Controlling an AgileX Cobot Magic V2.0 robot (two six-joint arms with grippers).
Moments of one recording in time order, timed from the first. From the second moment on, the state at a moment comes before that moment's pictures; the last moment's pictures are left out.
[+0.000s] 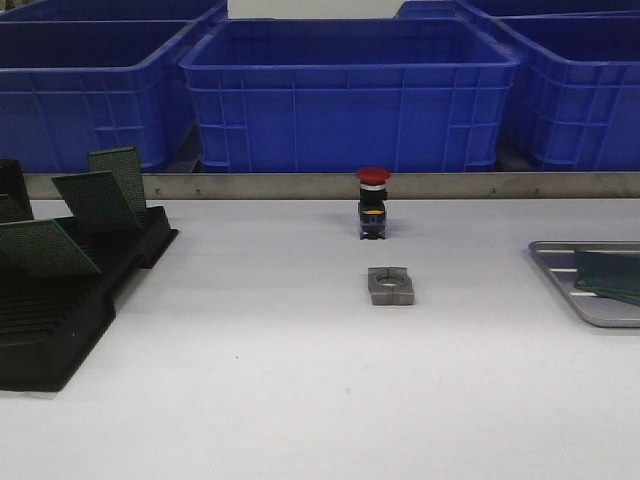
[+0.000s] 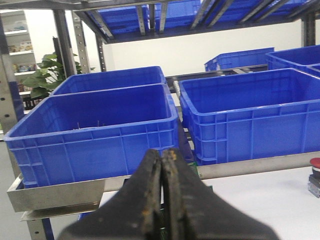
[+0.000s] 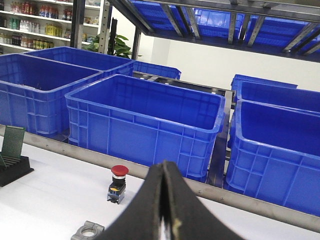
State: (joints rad) left arm 0.07 0.07 -0.23 -1.15 0.19 1.19; right arm -0.04 -0.01 -0.19 1.14 0.27 -1.23
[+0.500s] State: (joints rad) left arm 0.05 0.05 -0.09 -0.14 0.12 0.10; right arm -0.04 -0.01 -0.19 1.14 0.27 -1.23
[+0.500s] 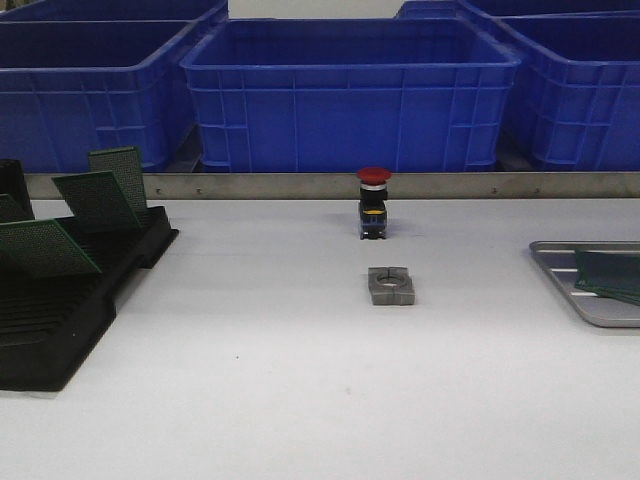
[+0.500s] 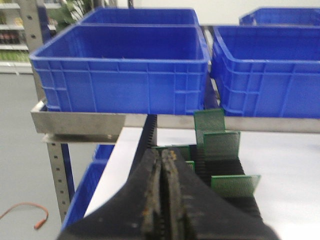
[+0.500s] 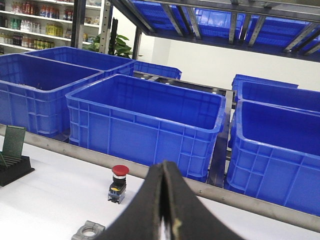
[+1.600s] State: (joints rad) left arm 0.00 -0.01 0.00 0.05 0.16 -0.12; right arm -0.04 -0.01 -0.19 1.14 0.29 -1.23
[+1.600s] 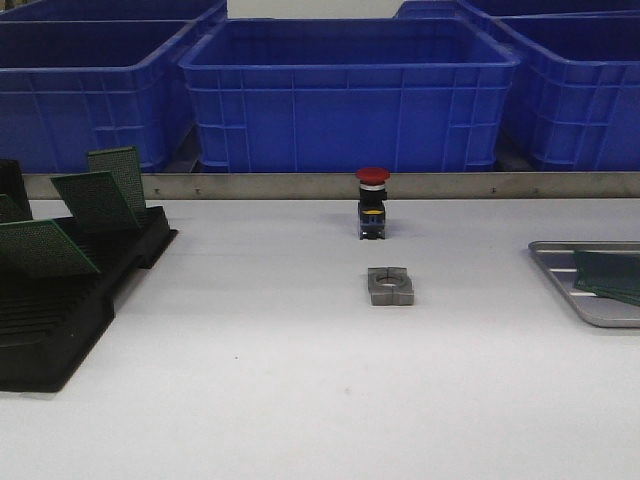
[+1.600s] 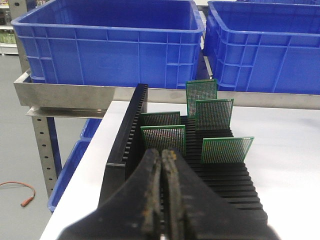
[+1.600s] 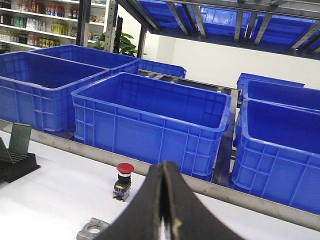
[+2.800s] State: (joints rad) left arm 0.00 -0.01 0.00 0.05 0.16 -0.12; right arm 0.04 -0.01 -0.08 0.21 -0.01 -0.30
